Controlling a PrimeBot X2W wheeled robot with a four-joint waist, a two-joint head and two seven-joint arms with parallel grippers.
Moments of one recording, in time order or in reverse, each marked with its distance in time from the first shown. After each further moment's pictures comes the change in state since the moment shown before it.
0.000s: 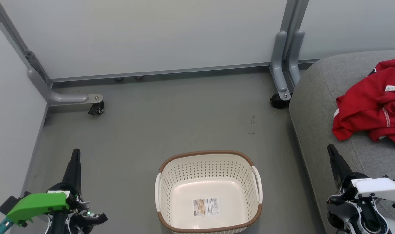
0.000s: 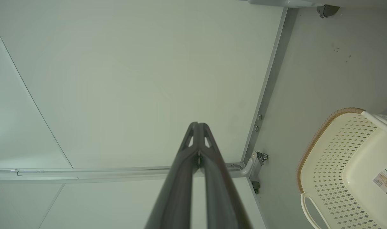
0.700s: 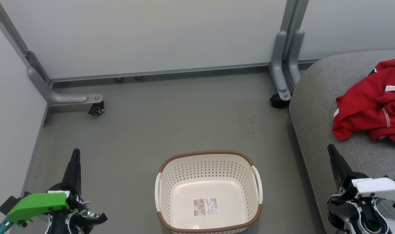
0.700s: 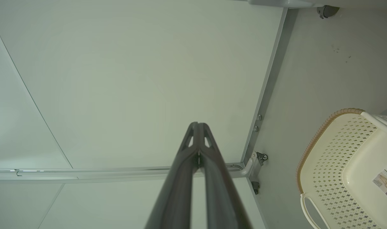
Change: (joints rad) left arm 0.000 0.001 -0.002 0.000 0.000 0.000 -0.003; right arm 0.000 -0.005 0.006 0.000 0.005 0.000 -0.006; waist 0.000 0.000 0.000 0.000
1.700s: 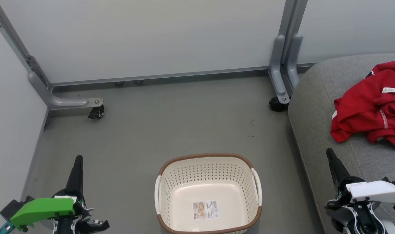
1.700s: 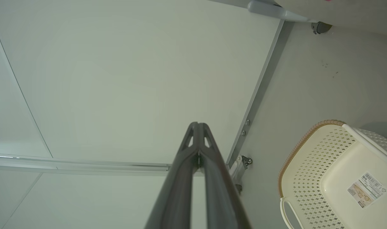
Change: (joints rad) left arm 0.032 0.001 -0.020 -0.008 0.101 0.006 -0.030; right arm 0.023 -0.005 0.024 -0.010 -0.110 0.000 -0.035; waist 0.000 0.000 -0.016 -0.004
